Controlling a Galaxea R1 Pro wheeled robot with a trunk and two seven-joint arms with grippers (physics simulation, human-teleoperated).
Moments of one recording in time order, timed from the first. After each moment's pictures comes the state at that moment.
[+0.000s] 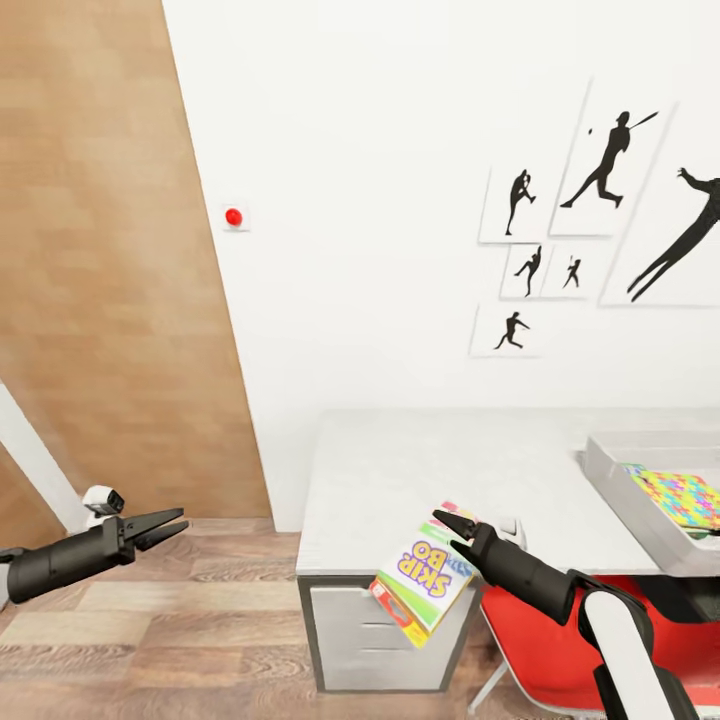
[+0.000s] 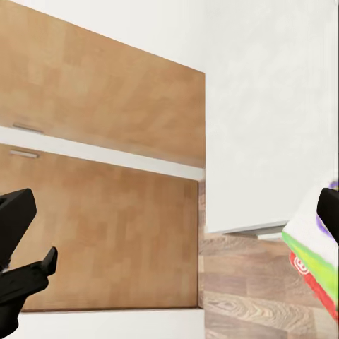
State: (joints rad) left arm -0.32 0.50 0.19 -1.23 0.71 0.99 -1.15; right arm -0.19 -0.01 -0.18 -1.58 -1.03 0.98 0.14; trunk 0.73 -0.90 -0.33
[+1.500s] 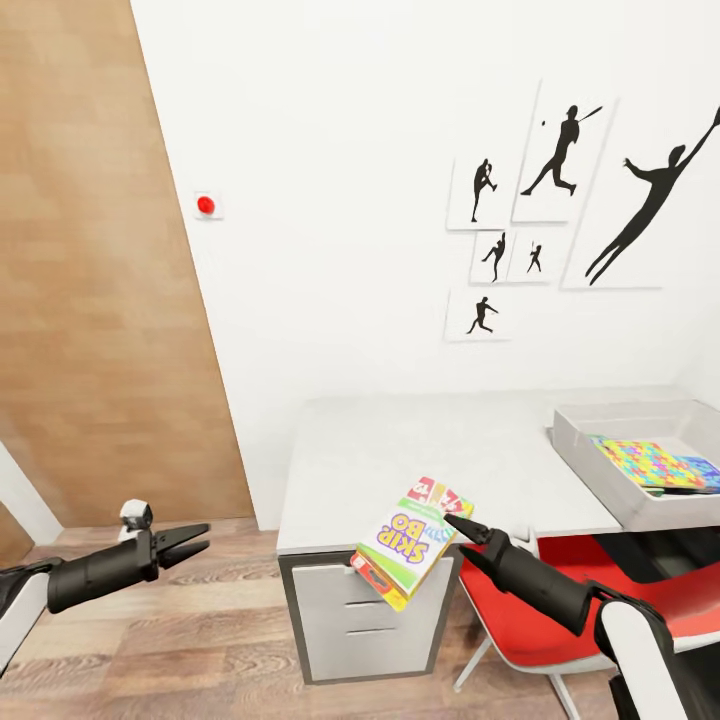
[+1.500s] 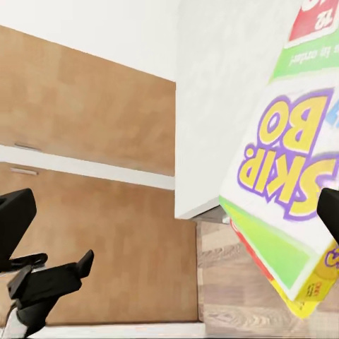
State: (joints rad) left arm -0.33 0.45 0.11 -1.15 0.71 0.98 -1.07; right arm -0.17 -0.01 -0.24 -1.59 -1.03 1.01 0.18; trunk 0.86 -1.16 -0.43
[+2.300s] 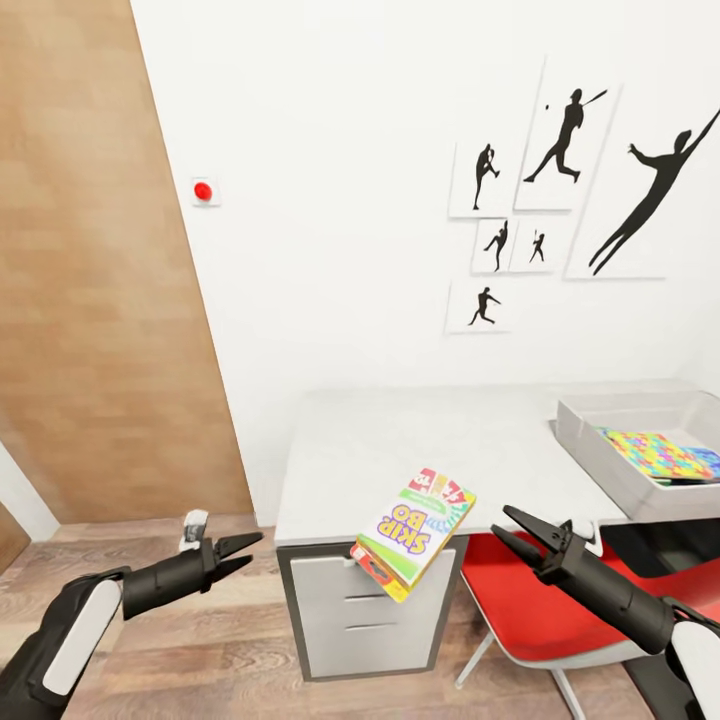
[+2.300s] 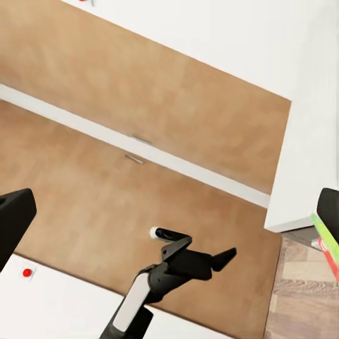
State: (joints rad) left arm -0.33 0.25 0.11 -1.15 0.71 0.98 -0.80; right arm -0.12 -0.15 -0.34 -1.59 -1.03 1.04 0.73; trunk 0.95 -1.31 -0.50
